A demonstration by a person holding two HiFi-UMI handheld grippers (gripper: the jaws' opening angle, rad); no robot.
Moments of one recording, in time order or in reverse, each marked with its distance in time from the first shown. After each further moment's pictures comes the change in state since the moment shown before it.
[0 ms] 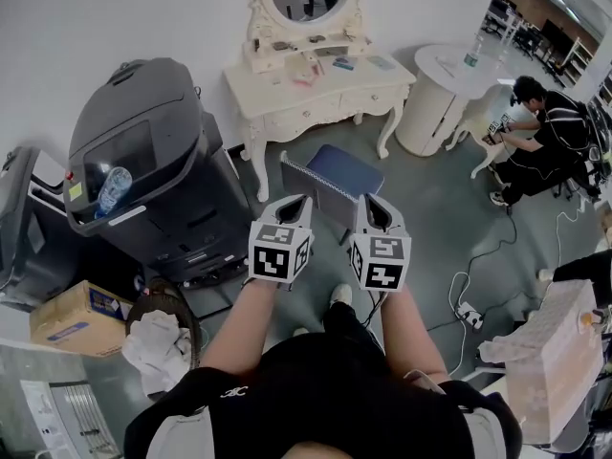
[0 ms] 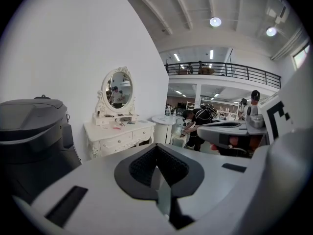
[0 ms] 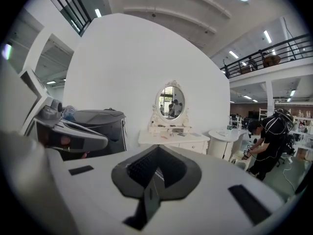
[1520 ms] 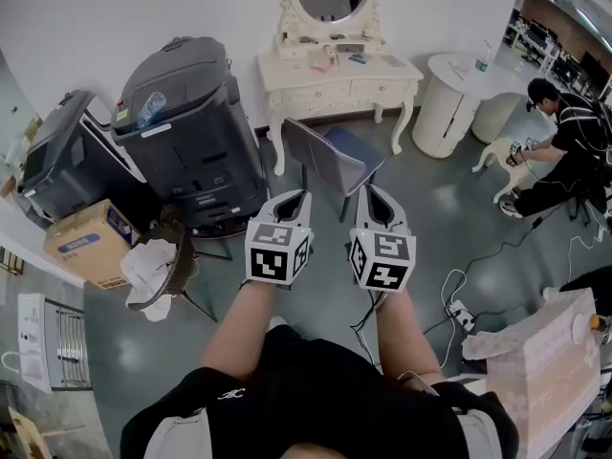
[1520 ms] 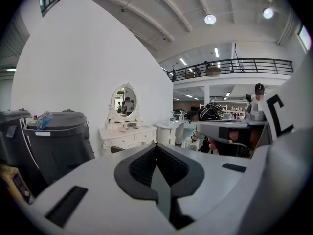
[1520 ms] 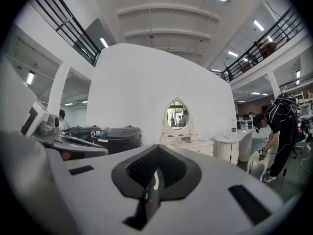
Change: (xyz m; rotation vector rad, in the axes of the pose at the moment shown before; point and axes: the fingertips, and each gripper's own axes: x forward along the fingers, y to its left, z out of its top) left arm -0.155 -0.234 -0.038 0.018 -0.083 0.210; right arm -0.255 -0.061 -0.021 0.083 -0.159 0.187
